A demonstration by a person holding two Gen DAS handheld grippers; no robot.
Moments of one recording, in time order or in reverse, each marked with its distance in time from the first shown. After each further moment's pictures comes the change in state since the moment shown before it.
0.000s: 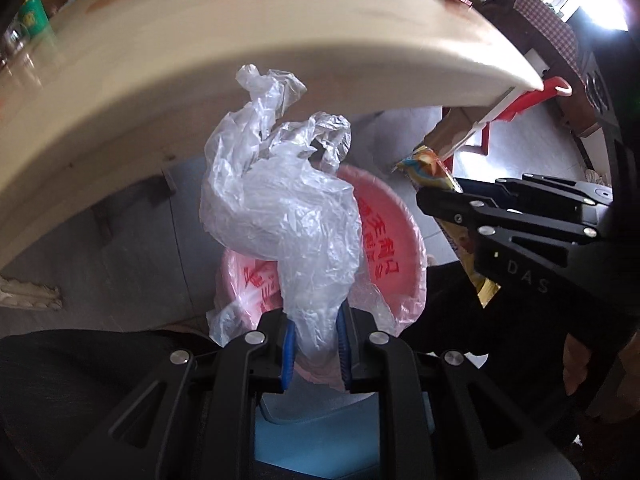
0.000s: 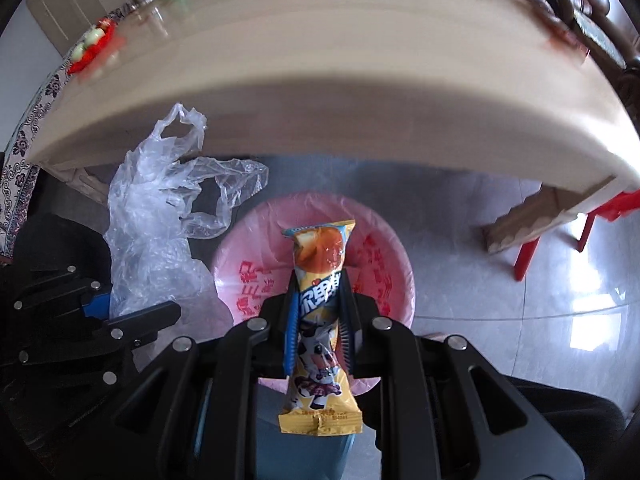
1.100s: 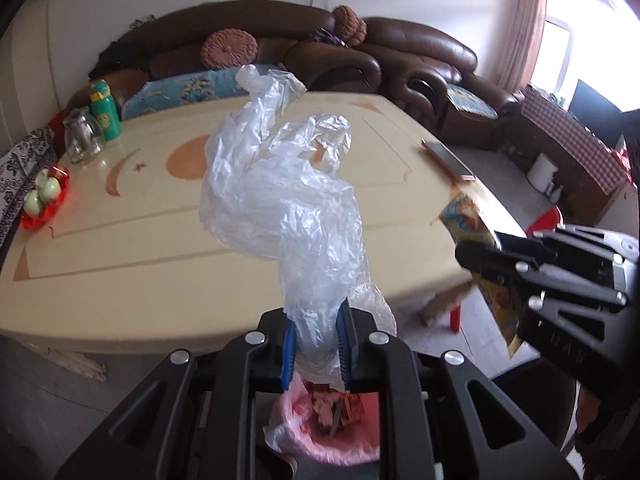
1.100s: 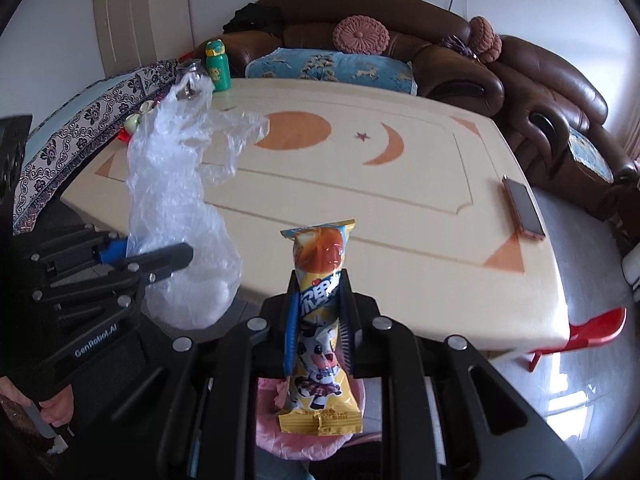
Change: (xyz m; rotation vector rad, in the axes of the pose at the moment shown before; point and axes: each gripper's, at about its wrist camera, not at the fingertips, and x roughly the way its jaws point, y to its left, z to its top) left arm -0.189 -0.006 0.065 -0.046 -0.482 0.124; right arm -0.181 0.036 0.077 -0.190 -0.372 -0.041
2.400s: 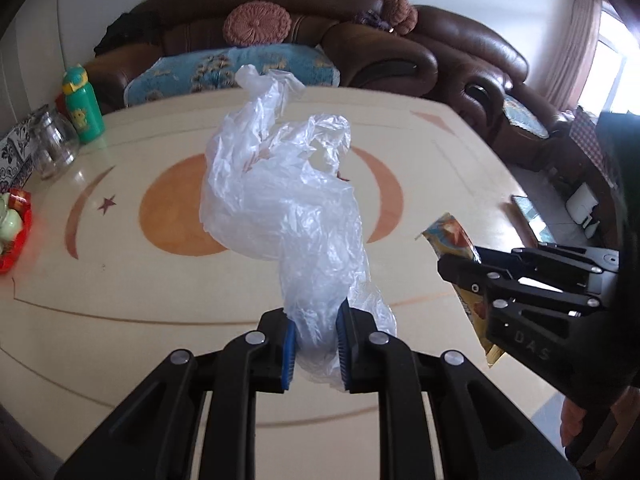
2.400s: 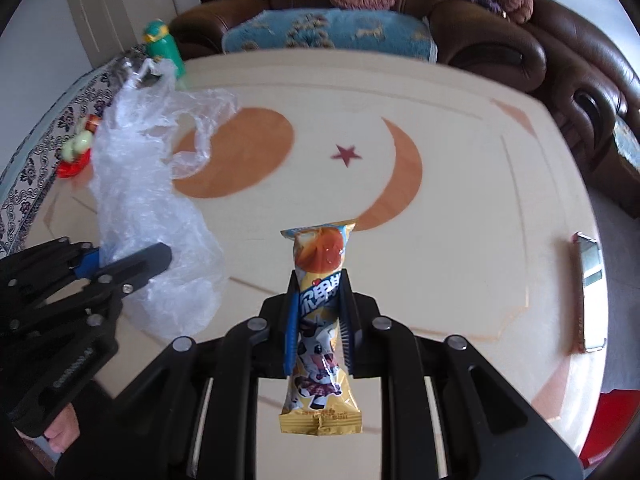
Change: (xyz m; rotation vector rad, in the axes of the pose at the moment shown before) left arm 0.191 0.073 0.175 -0.108 0.056 0.068; right arm 0.212 -0.081 0.163 0.024 0.145 0.081
